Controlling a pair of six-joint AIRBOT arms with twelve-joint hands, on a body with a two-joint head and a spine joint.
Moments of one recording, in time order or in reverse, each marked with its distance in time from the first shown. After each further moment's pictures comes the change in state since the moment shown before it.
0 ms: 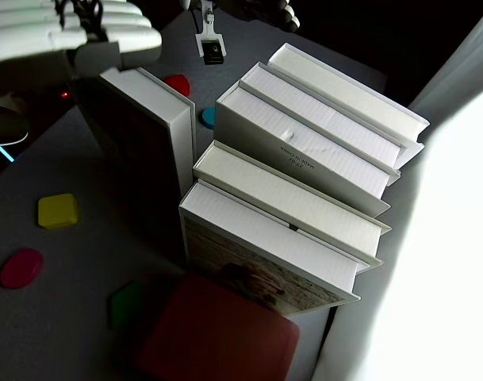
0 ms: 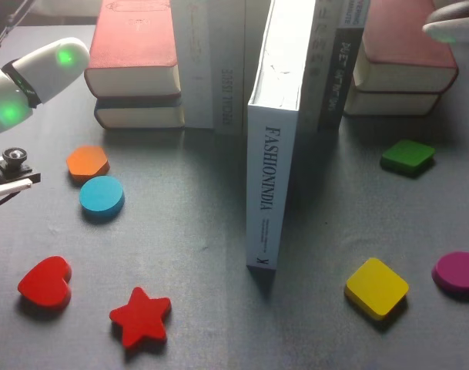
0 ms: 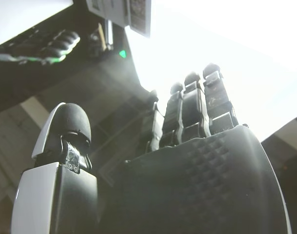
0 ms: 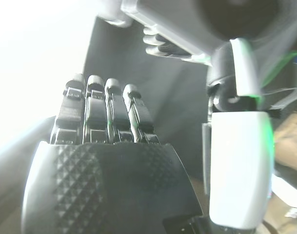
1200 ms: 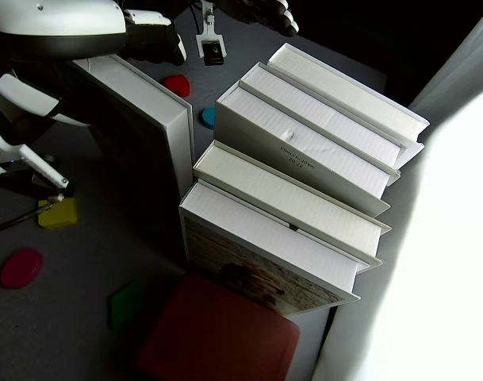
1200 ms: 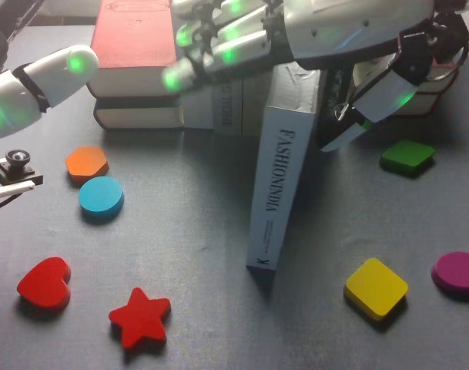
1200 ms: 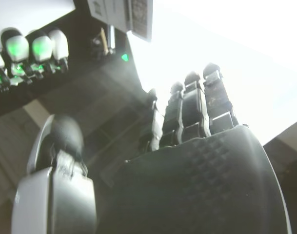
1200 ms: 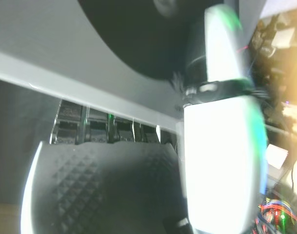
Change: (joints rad) left arm -0.010 -0.005 0.008 0.019 0.033 0.003; right arm 0.223 -0.378 0.124 -1.025 0.134 0.681
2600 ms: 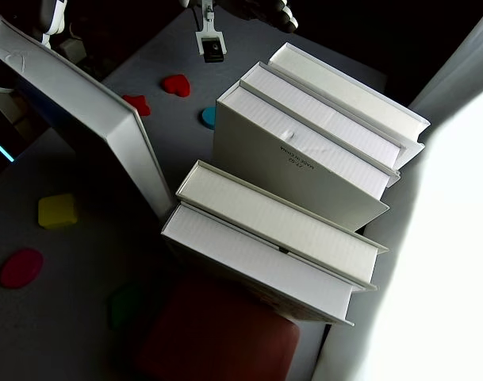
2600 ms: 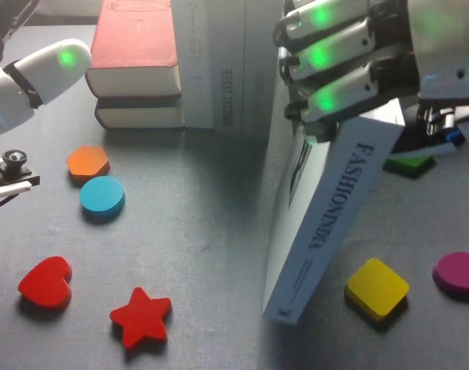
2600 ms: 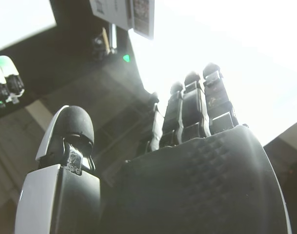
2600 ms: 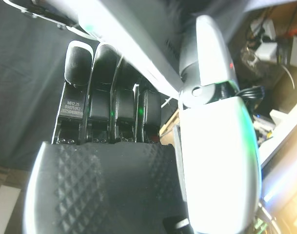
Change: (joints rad) left arm 0.005 0.013 -0.015 0.005 -0.010 0.003; right arm 0.095 0.339 -0.313 0.035 0.099 -0.192
